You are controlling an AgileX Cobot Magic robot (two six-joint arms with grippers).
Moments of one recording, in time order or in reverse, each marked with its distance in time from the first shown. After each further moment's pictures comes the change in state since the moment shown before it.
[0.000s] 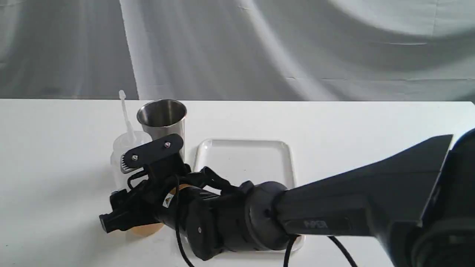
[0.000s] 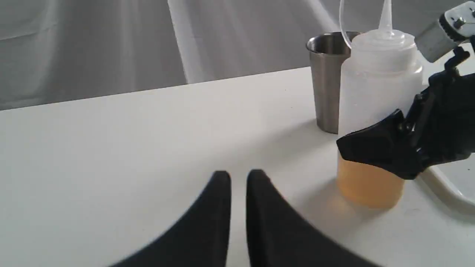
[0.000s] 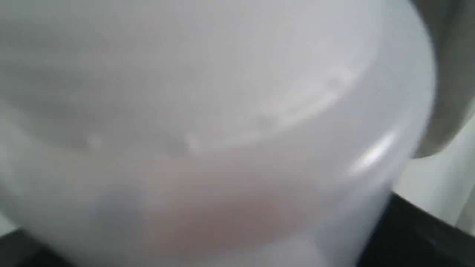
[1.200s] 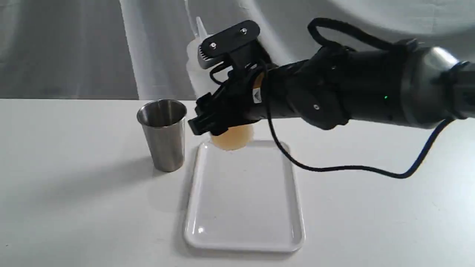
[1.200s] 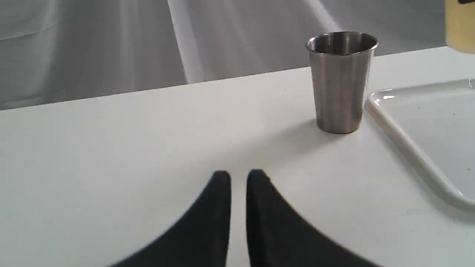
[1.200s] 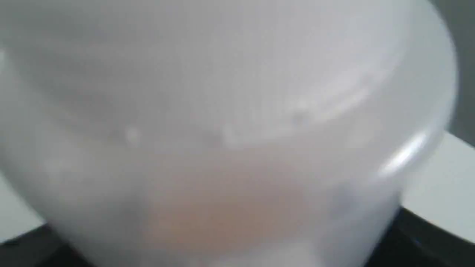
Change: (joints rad) left arm 0.000 0.000 0.000 0.000 0.000 0.000; right arm -0.263 -0.383 -0.002 -0.771 0.503 0.441
